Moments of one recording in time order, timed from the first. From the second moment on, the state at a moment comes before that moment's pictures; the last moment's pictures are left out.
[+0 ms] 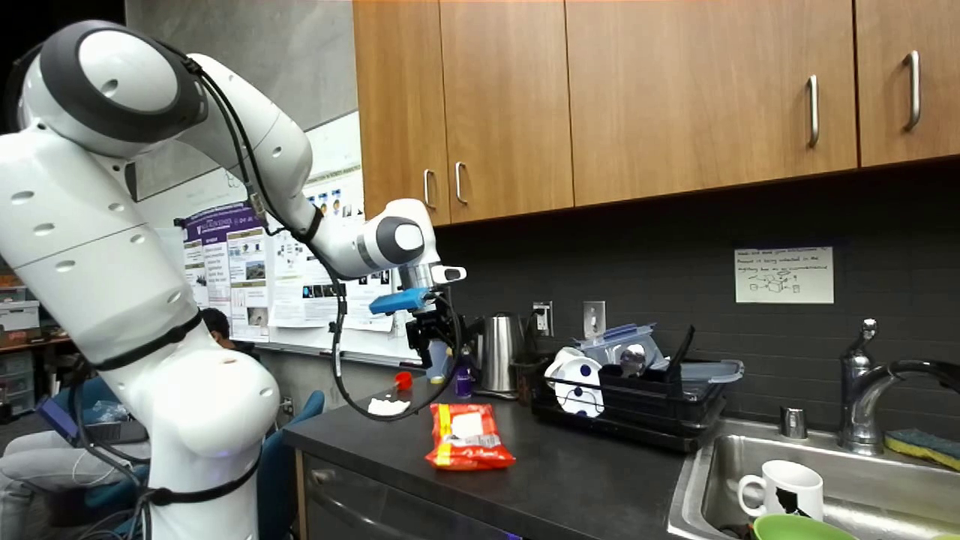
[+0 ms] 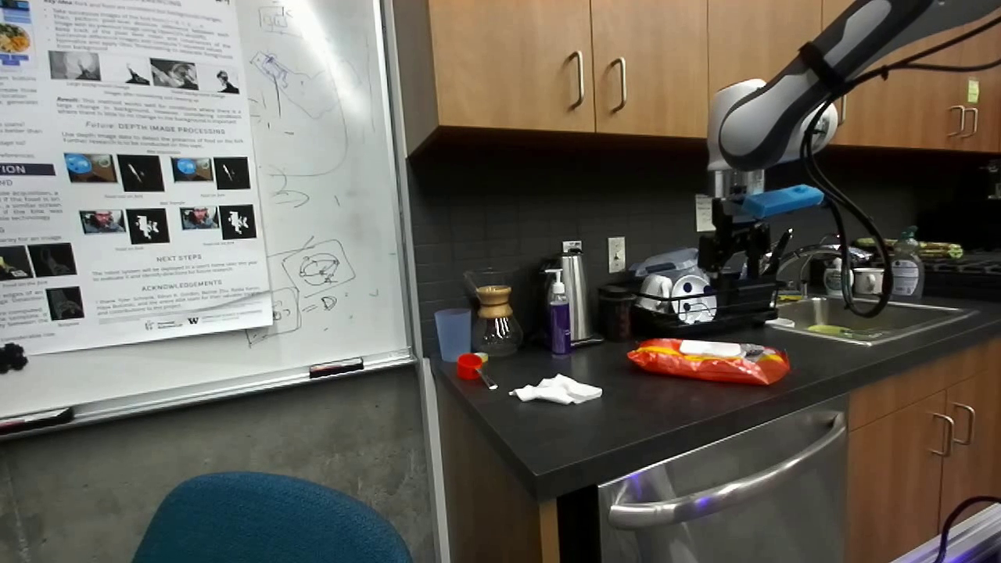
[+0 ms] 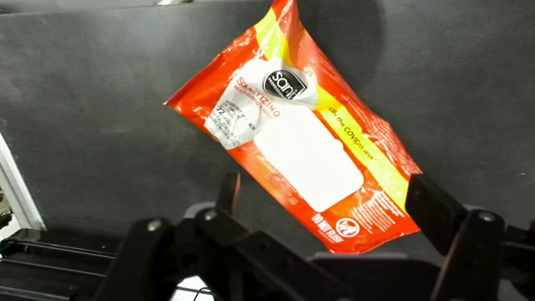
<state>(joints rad) -0.04 -0.47 0.06 -2.59 -0.16 2.25 0.14</state>
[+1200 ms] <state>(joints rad) -0.01 -0.48 0.07 -2.60 -0.10 2.20 0.14</state>
